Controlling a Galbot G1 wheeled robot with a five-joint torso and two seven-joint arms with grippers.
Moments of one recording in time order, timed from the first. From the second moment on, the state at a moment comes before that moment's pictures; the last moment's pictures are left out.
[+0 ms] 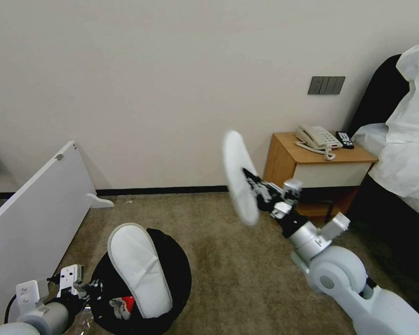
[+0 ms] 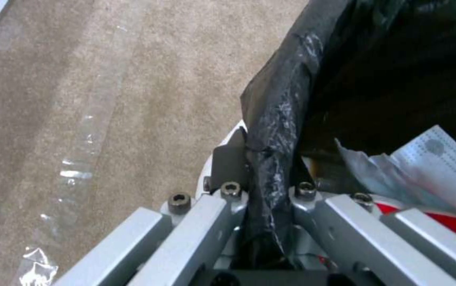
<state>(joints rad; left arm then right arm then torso) 1.68 -1.01 -0.84 -2.33 -1.19 0.74 -0.50 -0.79 0.84 -0.01 2.14 1.10 0.06 -0.08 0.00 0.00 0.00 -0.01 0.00</state>
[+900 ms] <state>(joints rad) 1.69 -1.02 -0.84 -2.36 -1.18 0.74 -0.50 -0.47 1.09 -0.51 1.91 1.08 0.06 -0.12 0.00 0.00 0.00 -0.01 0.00</state>
